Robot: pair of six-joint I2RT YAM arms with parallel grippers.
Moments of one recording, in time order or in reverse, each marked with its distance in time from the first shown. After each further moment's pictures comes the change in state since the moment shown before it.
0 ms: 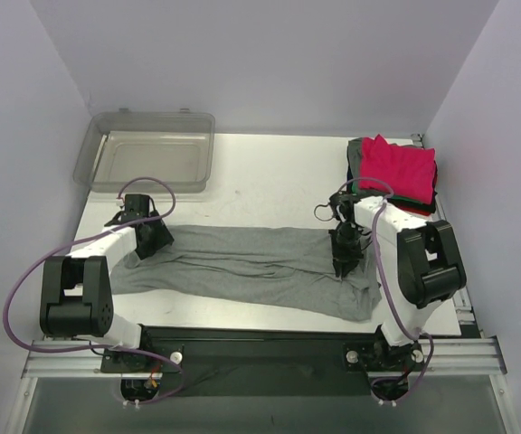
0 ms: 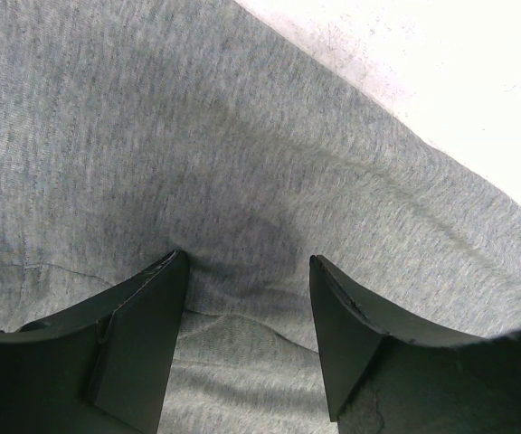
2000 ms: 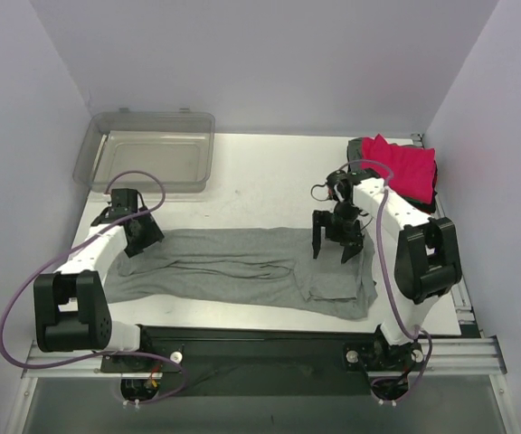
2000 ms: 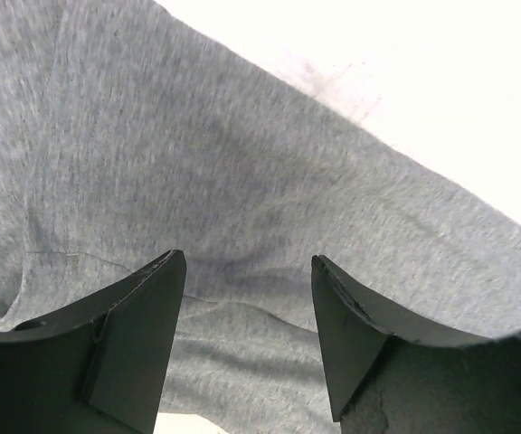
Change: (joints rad) left arm 0.058 -0.095 0.059 -0.164 -0.024 0.053; right arm 0.058 0.019 0.245 -0.196 -0.158 0.066
